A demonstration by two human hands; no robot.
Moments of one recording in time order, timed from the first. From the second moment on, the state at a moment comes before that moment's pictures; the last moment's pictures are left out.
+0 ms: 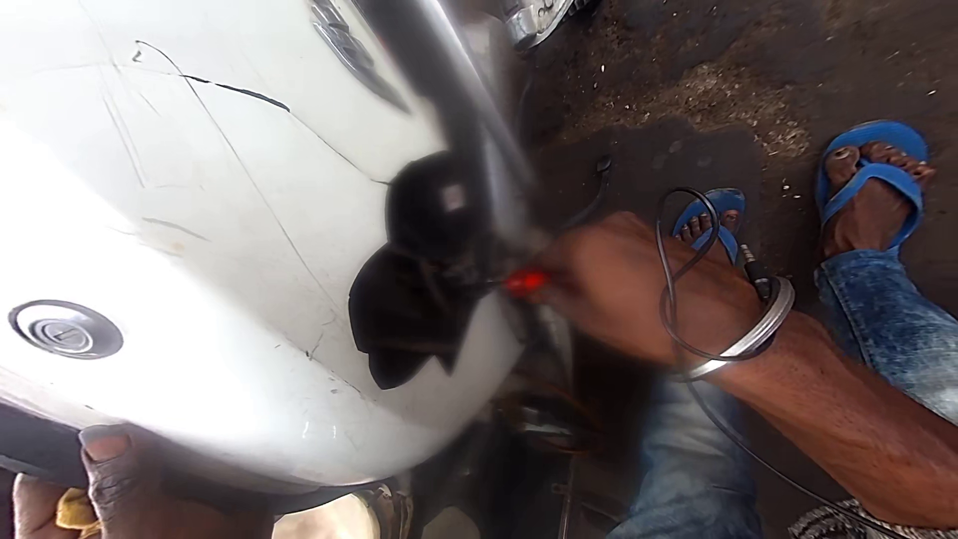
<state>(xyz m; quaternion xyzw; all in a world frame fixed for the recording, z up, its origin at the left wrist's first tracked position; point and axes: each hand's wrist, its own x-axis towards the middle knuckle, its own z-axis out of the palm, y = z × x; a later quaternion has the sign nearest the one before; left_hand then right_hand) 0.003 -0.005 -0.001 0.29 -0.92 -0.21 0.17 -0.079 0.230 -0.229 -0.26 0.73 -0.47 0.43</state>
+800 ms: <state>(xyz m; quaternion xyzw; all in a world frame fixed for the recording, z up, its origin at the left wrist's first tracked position) 0.002 0.000 -0.001 0.30 -0.92 -0.19 0.18 -0.068 0.232 -0.240 -0.29 0.73 -0.51 0.35</state>
